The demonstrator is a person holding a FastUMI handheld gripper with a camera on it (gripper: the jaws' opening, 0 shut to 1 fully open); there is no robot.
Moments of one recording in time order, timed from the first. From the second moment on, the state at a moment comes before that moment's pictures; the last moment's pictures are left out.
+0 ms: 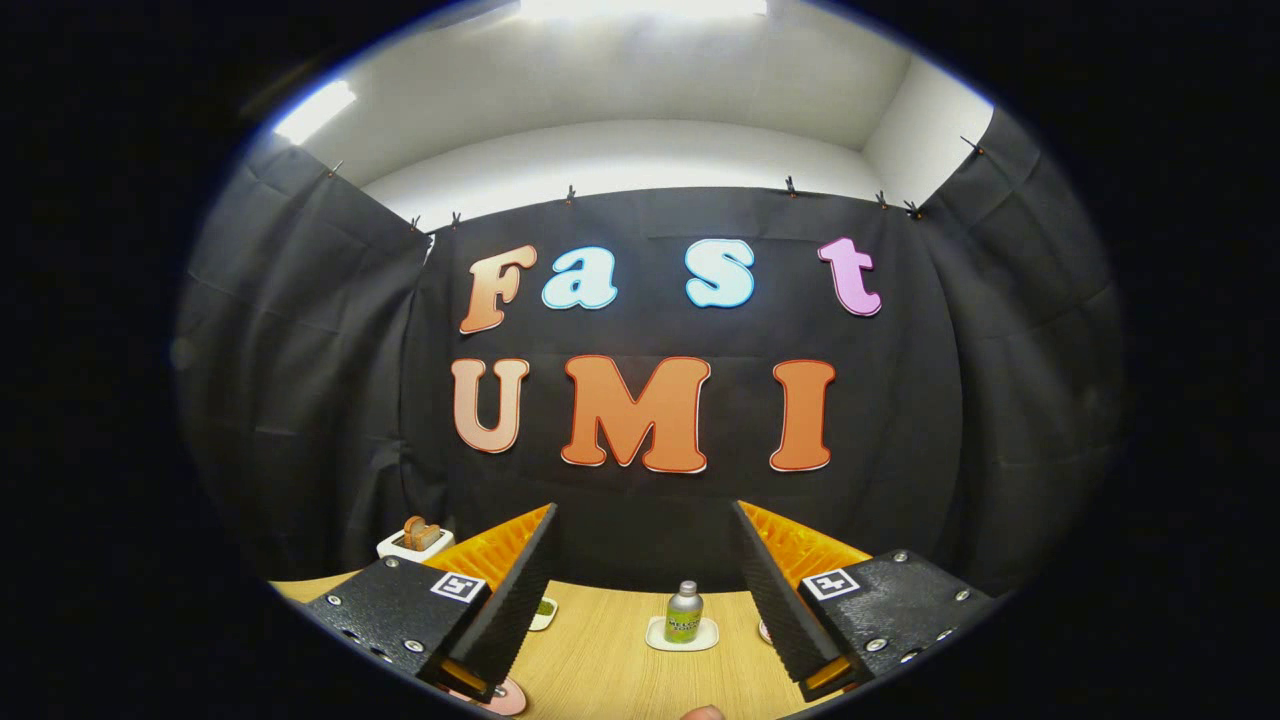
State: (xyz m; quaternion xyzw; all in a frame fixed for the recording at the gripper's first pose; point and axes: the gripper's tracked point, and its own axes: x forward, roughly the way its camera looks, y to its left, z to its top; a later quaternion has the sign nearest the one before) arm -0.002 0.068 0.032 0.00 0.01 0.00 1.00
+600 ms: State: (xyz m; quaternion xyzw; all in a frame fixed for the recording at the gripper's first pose) arm -0.007 0.124 0.021 0.00 0.03 0.02 1.00
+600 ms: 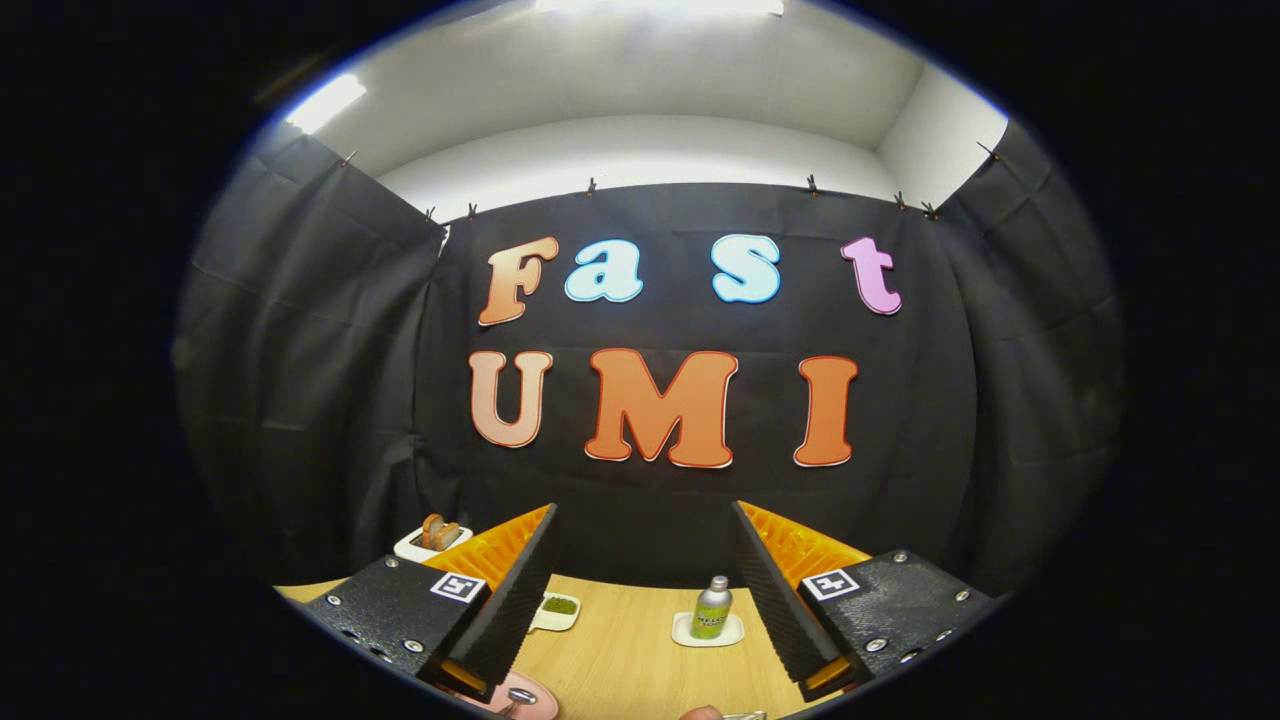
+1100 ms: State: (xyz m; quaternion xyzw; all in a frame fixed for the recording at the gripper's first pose) arm -0.013 0.189 -0.052 0.00 0.11 0.04 0.99
